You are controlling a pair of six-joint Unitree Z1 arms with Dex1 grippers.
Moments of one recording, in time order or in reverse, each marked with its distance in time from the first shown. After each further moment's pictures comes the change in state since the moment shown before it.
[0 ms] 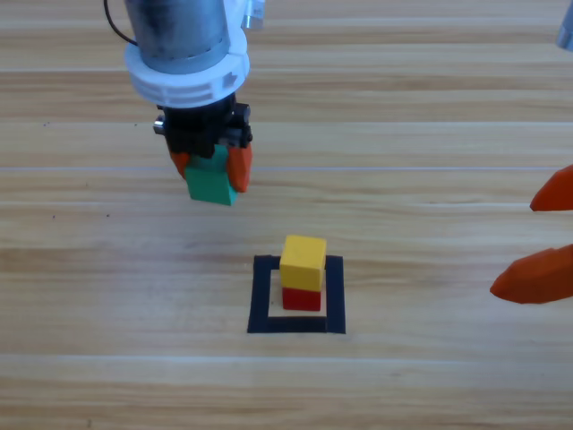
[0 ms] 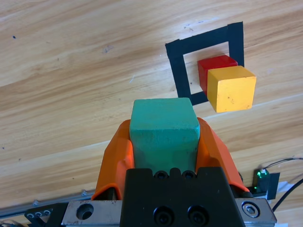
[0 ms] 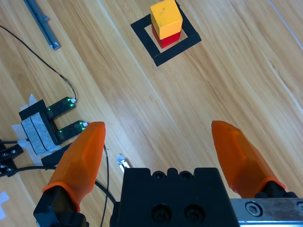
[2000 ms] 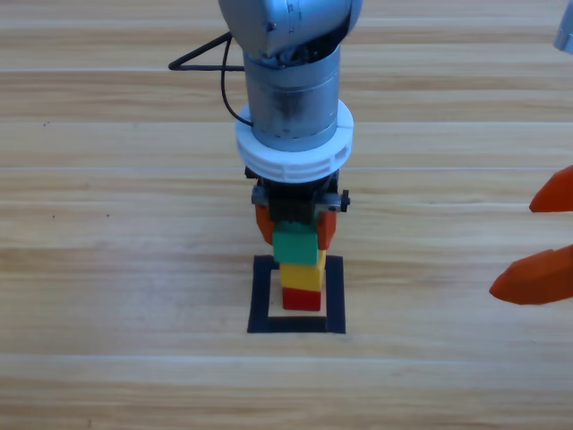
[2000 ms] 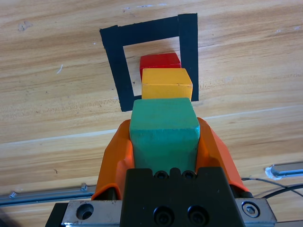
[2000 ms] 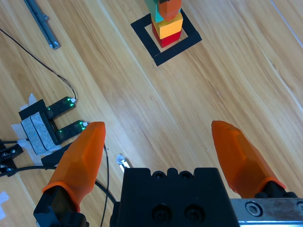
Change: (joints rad) arm 0 -0.162 0.170 -0.132 0.003 -0.002 -0.287; arm 1 0.000 0.003 0.000 0.000 0.000 0.000
